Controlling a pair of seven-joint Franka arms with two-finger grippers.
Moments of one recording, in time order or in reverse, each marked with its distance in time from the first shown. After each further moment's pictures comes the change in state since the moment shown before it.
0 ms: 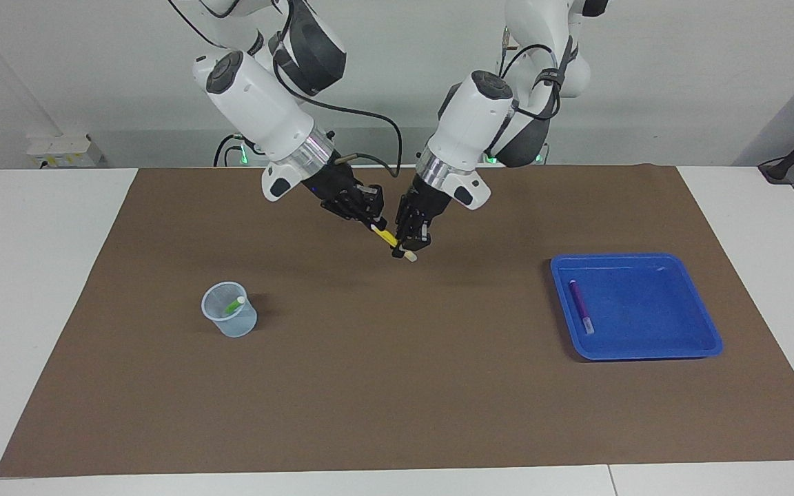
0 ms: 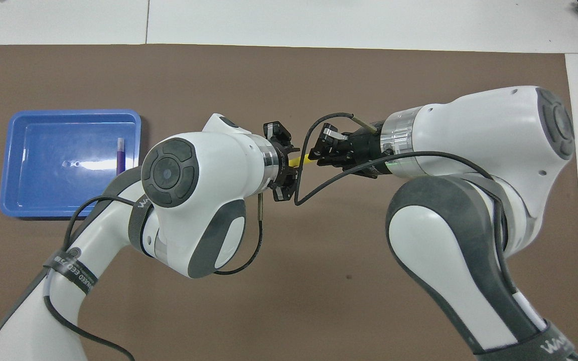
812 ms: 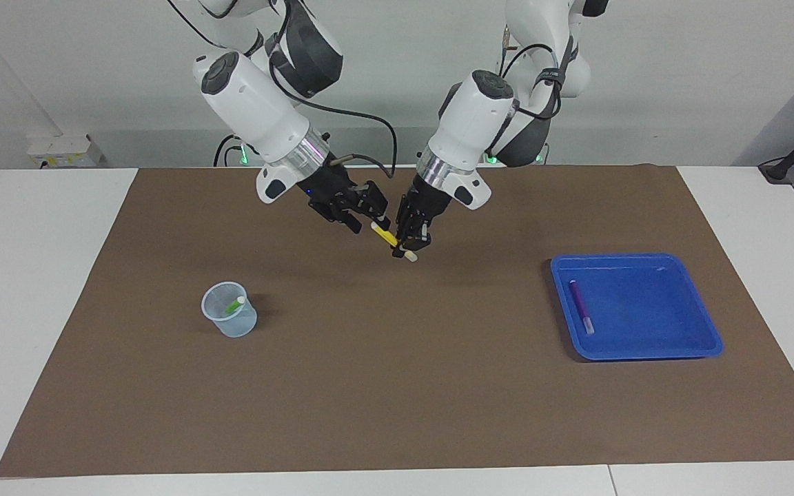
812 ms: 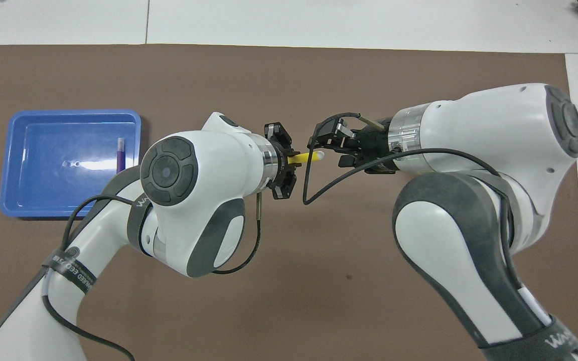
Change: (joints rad) left arm 0.000 0.000 0.004 0.005 0.003 -0.022 0.050; right arm -0.024 0.000 -0.009 0.000 -0.053 -0.005 -0.083
